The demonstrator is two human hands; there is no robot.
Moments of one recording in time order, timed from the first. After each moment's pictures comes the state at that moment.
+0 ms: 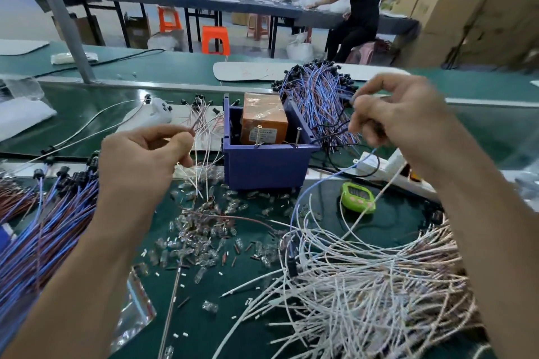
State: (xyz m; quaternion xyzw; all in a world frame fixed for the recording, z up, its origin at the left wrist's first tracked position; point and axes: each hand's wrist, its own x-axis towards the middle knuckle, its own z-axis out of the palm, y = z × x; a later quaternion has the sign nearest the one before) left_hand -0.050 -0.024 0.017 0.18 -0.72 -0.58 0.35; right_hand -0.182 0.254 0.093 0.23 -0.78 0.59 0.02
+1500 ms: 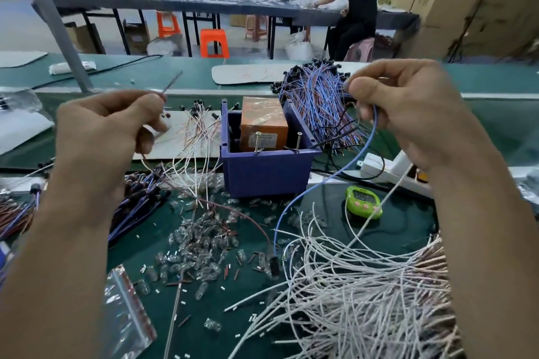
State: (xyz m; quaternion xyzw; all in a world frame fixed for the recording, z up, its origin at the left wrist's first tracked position) left_hand -0.070 -0.063 0.051 0.12 -0.69 -0.61 0.38; right_hand -0.203 0.250 0.095 0.28 -0.72 0.64 0.04
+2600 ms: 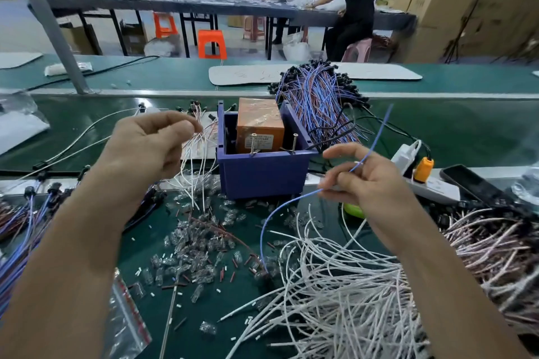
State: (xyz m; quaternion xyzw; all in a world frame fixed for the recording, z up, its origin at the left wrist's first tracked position) left_hand -0.082 -0.046 0.039 0.12 -0.72 -0.65 0.19; right_hand -0.171 0.255 -0.005 0.19 -0.69 0.70 -0.08
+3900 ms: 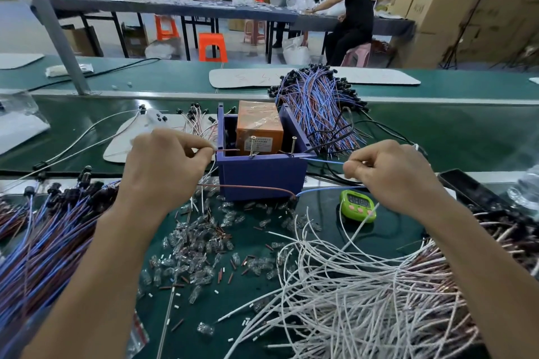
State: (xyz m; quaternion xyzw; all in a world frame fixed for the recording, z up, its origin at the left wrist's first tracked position) left_hand -0.091 -0.023 0.023 0.14 -0.90 -0.26 0.33; right_hand -0.202 0.282 0.028 0.20 -0.95 0.20 0.11
